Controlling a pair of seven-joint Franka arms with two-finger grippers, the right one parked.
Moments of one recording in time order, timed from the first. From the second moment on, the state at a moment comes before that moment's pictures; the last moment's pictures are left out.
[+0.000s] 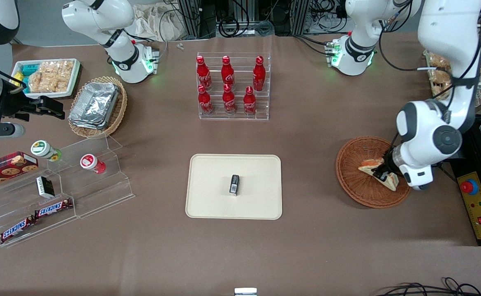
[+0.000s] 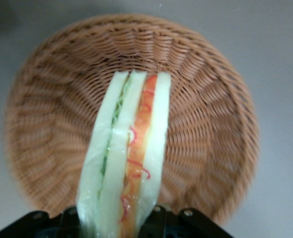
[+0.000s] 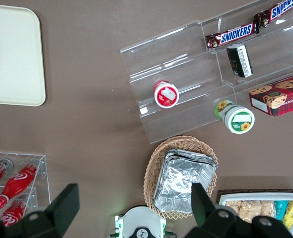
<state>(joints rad) -0.12 0.26 0.09 -1.99 -0.05 2.14 -0.96</state>
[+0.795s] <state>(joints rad) -0.20 0.32 -0.32 -1.63 -0.04 1.94 -0.64</state>
